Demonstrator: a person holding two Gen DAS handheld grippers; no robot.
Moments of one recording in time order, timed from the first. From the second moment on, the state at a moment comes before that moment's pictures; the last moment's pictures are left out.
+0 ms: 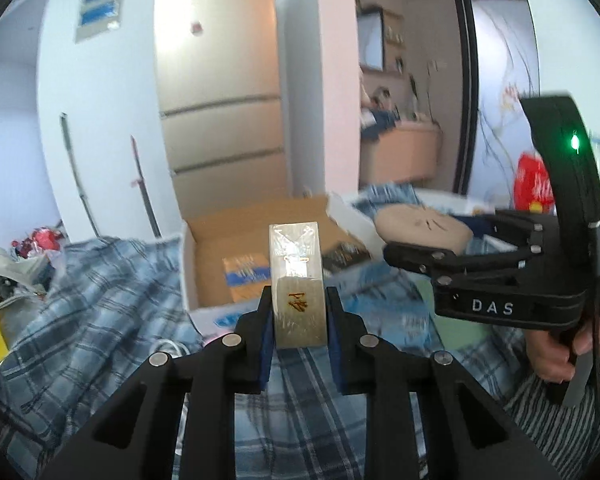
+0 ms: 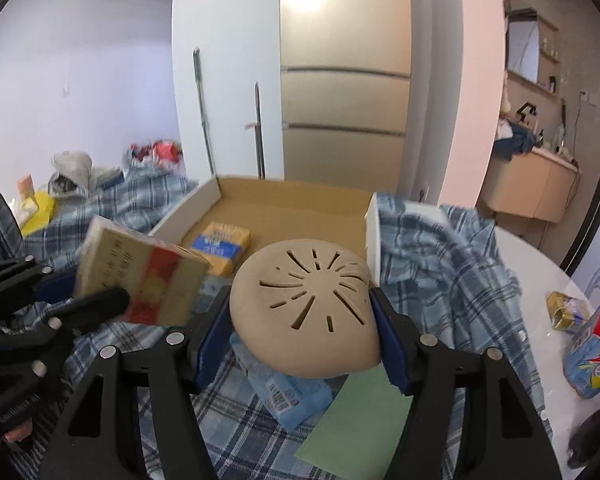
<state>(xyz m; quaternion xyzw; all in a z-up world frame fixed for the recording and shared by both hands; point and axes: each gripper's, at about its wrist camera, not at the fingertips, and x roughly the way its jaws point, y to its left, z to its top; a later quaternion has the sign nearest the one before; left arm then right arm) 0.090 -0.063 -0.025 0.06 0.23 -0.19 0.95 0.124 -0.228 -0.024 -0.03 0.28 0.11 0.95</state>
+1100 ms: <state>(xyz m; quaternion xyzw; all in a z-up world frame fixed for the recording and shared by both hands) 0.093 -0.049 0.106 0.05 0.07 -0.08 0.99 0.118 -0.231 0.106 -0.02 0.15 0.06 0.99</state>
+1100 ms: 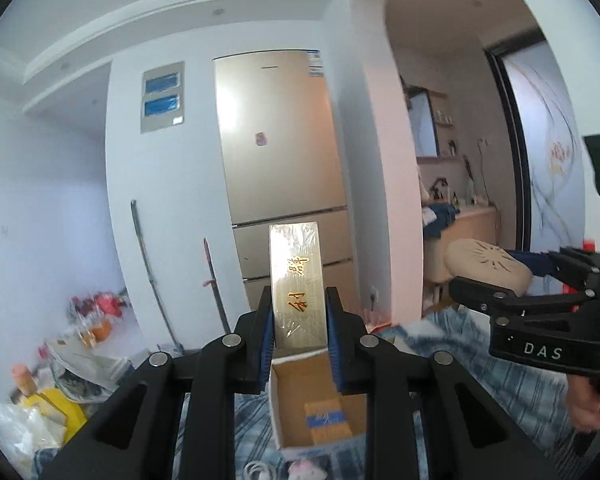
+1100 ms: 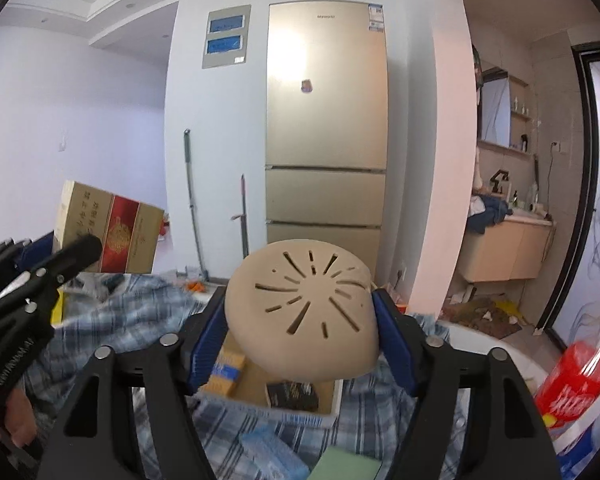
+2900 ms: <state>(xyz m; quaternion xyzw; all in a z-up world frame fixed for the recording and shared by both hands) 0.243 -0.020 -0.034 0.02 0.36 -0.06 0.93 0.239 -0.205 -0.002 -0.03 0.34 0.06 0.94</state>
